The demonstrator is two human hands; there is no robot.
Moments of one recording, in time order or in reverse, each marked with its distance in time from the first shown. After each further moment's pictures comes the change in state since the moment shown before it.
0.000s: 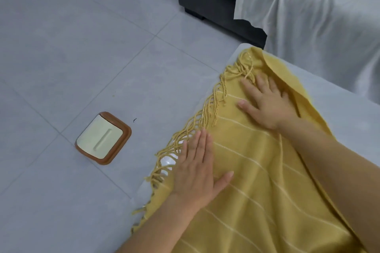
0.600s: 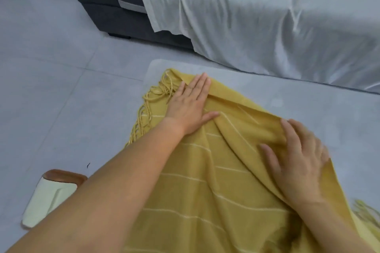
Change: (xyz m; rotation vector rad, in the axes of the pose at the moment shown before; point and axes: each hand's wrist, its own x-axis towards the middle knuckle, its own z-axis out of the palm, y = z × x) left_hand 0.212 0.104 -0.029 0.242 0.006 0.537; right_hand -0.178 0.096 0.039 0.079 0.798 0.473
